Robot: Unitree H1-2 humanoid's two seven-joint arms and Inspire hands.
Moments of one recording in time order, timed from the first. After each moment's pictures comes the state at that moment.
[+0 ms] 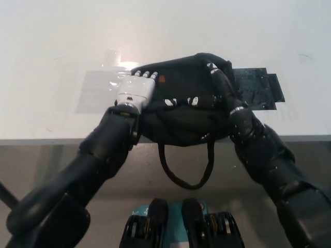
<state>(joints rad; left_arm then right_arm) -1.02 0.10 -0.70 1.13 0.83 0.17 0.16 -1.00 -0.02 0.11 1.31 -0.30 -0.23 -0.18</state>
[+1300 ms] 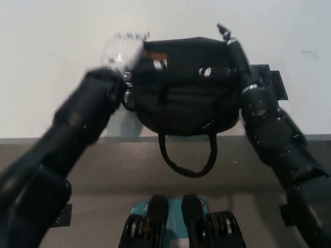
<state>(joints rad) -1.18 0.23 -0.58 1.05 0.79 0.07 0.12 -1.08 -0.09 0.08 1.22 -0.24 -0.30 -0.22</state>
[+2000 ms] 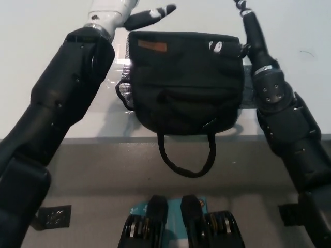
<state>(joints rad) -1.13 0.29 -0.43 0.69 0.71 0.05 0.06 -1.01 -0.12 0.06 0.88 -0.22 -0.23 -0.19</state>
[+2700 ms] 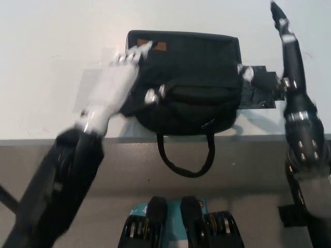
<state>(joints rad) -0.51 0.29 -0.30 -0.07 0.61 0.09 -0.01 -0.54 -0.14 0.04 0.14 -0.21 -0.12 -0.17</state>
